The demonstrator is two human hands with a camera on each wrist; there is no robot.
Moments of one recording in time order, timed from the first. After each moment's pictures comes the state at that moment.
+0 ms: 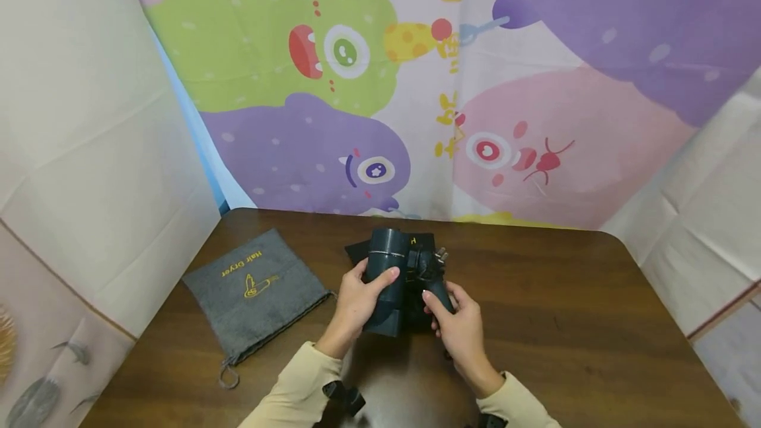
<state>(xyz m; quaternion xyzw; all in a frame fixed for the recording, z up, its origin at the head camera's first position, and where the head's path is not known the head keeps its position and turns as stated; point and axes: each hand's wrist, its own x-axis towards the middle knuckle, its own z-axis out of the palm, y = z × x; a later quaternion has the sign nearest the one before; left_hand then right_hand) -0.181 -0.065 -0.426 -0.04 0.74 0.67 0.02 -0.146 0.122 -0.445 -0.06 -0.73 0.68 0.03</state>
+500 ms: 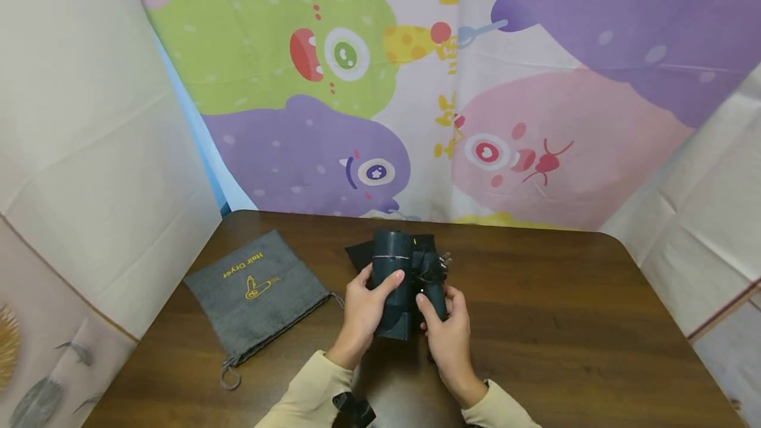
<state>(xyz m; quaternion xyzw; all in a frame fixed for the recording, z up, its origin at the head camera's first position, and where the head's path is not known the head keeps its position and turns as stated) -0.168 -0.038 -0.432 -0.07 0.69 0.72 -0.04 -0.135 0.093 -0.452 -0.08 -0.72 0.67 0.13</state>
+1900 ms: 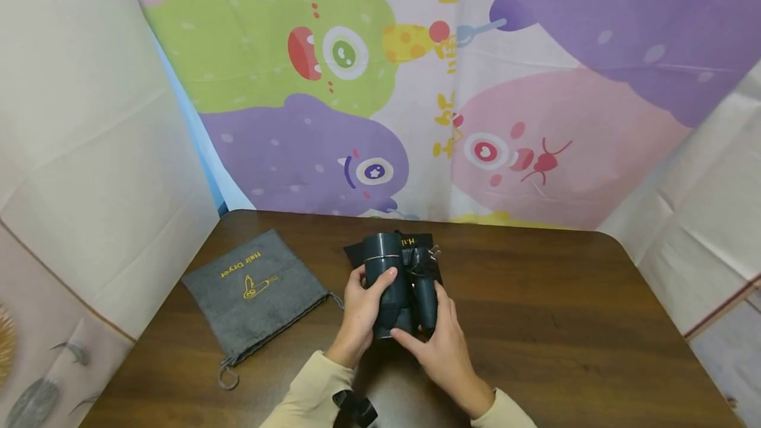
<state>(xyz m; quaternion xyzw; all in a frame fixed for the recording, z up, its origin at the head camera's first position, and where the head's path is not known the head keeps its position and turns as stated) -0.172 -0.036 -0.441 -0.10 0.64 0.77 -0.02 -0.127 0.104 -0.469 0.06 -0.87 0.47 0.12</state>
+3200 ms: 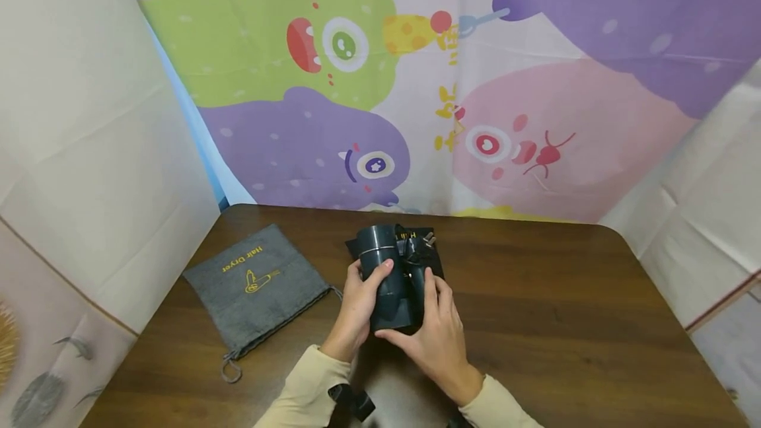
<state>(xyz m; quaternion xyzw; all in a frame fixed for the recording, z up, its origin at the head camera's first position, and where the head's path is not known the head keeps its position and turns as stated) -0.168 -0.044 -0.428 -0.10 0.63 0.77 0.02 -0.130 0.092 -0.473 0.15 -0.89 0.29 0.32</state>
